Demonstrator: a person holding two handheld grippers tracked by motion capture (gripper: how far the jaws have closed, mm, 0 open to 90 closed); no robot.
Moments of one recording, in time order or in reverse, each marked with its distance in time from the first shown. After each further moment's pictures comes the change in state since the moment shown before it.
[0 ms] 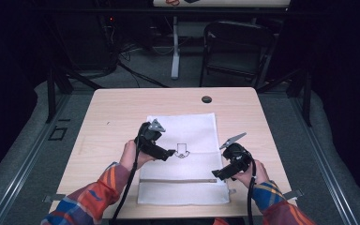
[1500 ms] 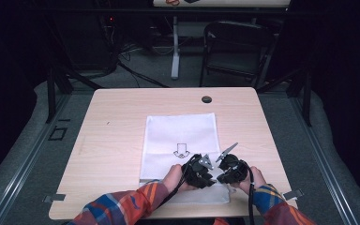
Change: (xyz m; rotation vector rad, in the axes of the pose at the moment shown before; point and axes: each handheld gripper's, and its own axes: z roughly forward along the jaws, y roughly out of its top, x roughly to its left) left arm -0.117 0.006 0.112 0.107 -0.349 0.265; right arm 0.006 -0.022 0.031 0.168 0.077 -0.064
